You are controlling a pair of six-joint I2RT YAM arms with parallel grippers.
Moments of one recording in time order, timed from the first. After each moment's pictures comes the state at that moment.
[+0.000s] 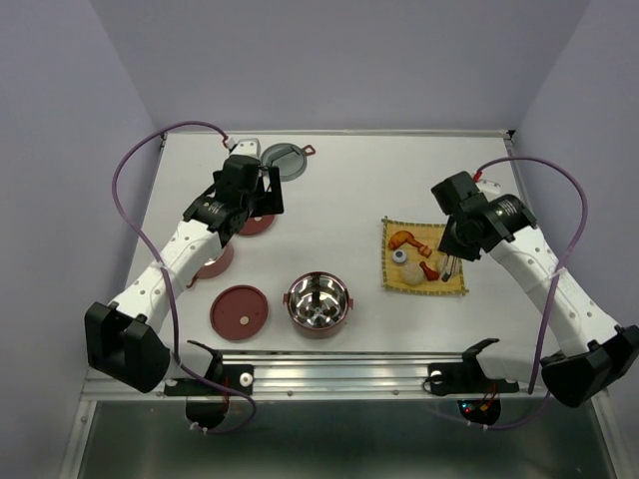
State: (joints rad) left arm -0.43 1.31 1.18 -0.53 -0.28 -0.34; right arm 0.47 1.22 1.34 -1.30 0.46 0.79
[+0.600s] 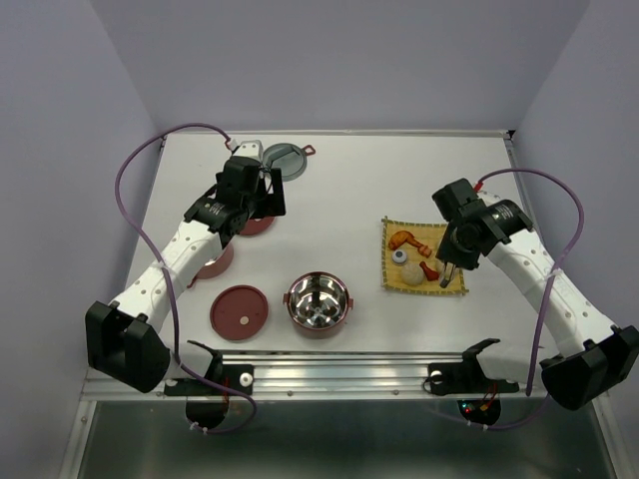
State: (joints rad) left arm -0.43 1.31 1.17 -0.51 -0.23 -0.34; right arm 0.44 1.20 1.25 -1.29 0.40 0.83
